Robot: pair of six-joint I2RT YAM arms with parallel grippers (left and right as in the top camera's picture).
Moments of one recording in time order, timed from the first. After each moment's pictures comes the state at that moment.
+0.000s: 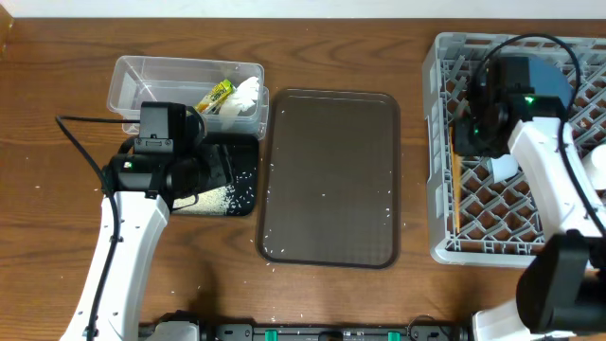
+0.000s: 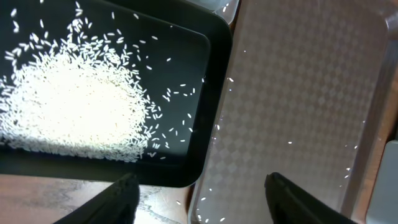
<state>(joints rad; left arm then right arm) -0.04 1.29 1.09 -0.94 0.23 -0.33 -0.02 1.71 1.35 -0.94 0.00 0.01</state>
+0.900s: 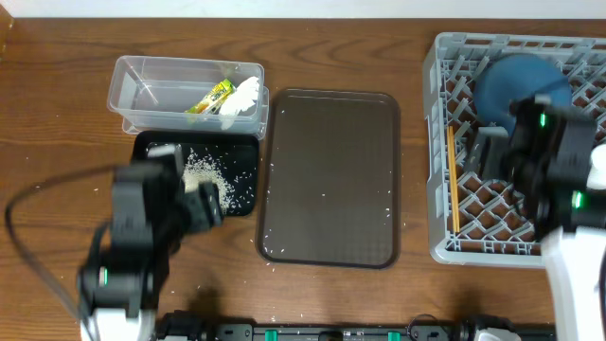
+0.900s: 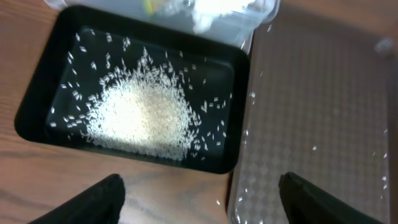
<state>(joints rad) -0.04 0.78 0.87 -0.93 0.06 -0.26 -0.10 1.10 1.00 -0.71 -0.08 0.07</state>
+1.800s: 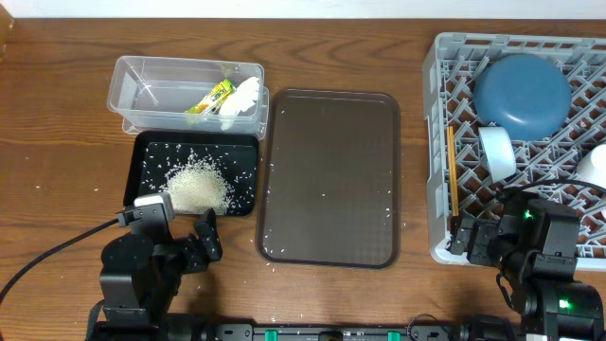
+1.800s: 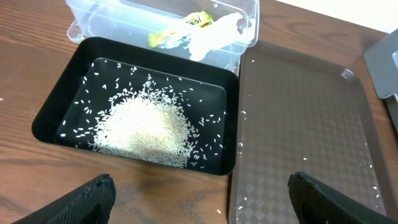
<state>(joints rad) -0.04 0.41 0.71 -0.92 0.04 -0.27 -0.10 0.67 0.71 -0.99 -0.10 0.11</state>
